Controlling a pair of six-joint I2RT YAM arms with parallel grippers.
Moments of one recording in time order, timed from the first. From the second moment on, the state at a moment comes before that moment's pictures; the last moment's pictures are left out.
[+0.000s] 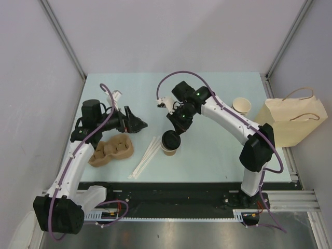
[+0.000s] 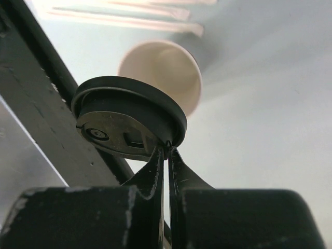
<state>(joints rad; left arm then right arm) -0.08 1.02 0.89 -0.37 0.84 -0.33 0.72 1.83 1.77 -1.11 -0.38 -0.25</state>
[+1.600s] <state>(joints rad) -0.19 1.07 0.50 0.04 0.92 -0.61 0.85 2.01 1.96 -1.23 -0.14 -0.36</state>
